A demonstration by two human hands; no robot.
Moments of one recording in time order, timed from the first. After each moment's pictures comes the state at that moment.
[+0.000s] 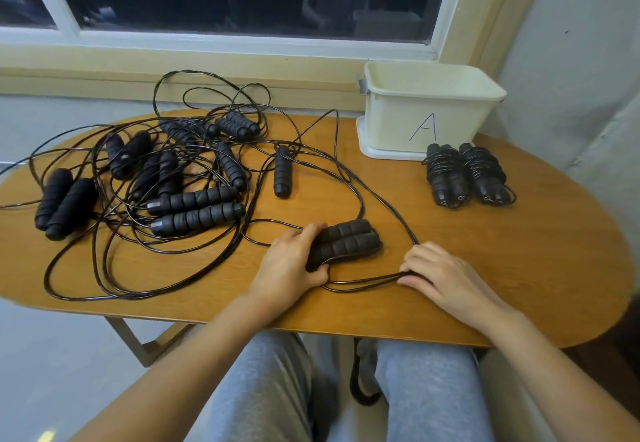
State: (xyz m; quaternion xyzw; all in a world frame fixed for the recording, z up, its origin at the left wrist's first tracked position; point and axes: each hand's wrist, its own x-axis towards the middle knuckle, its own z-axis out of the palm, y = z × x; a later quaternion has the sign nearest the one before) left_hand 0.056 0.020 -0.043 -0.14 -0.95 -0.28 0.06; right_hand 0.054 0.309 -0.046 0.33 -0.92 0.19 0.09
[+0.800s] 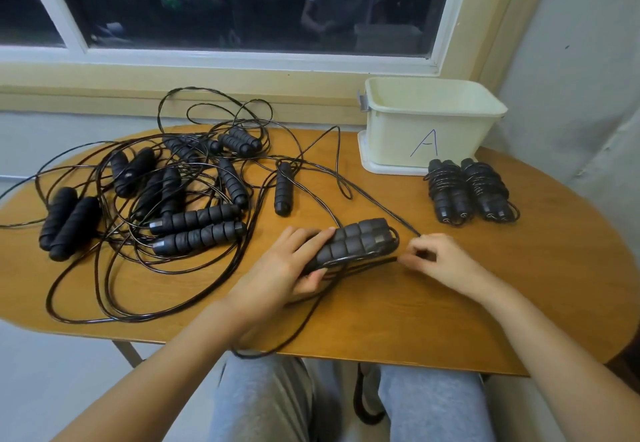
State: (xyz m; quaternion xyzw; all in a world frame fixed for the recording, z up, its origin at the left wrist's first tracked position) left_hand 0.052 -0.001 -0.011 -0.33 -0.90 -0.24 0.17; right_hand 0.008 0.299 -0.010 0.17 -0.93 0.32 -0.08
